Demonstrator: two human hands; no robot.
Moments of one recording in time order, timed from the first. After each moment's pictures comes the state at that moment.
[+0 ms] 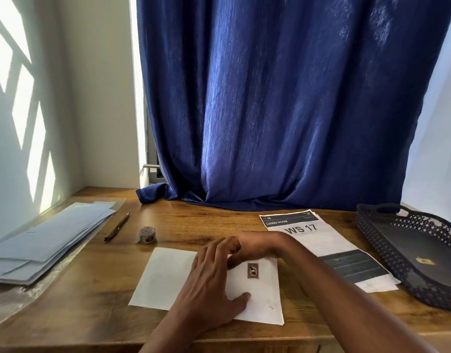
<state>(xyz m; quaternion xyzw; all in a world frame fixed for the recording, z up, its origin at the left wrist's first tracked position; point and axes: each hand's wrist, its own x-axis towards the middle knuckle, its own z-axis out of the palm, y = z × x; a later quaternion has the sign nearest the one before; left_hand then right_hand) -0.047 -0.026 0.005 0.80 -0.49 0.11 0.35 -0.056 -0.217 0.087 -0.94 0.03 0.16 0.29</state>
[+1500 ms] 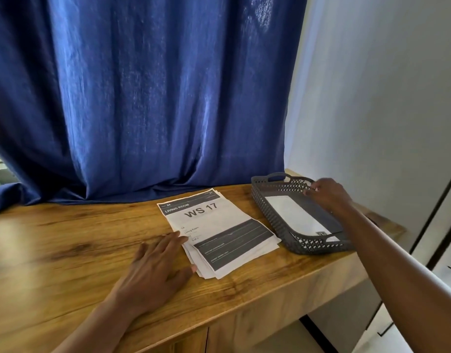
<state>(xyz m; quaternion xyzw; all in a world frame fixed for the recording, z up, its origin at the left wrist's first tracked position) -0.060 -0.148 0.001 0.82 -0.55 -0.01 0.16 -0.324 -0.524 0.122 -0.81 0.54 -0.22 0.08</state>
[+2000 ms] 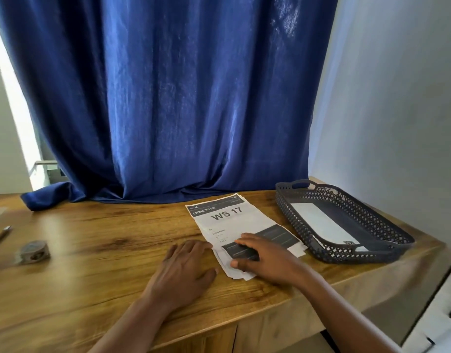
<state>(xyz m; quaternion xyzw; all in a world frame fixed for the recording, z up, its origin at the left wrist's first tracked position) -0.068 -0.139 0.006 0.81 -0.55 0.03 0.21 -0.230 -0.338 0.029 -0.95 0.23 -0.05 0.18</state>
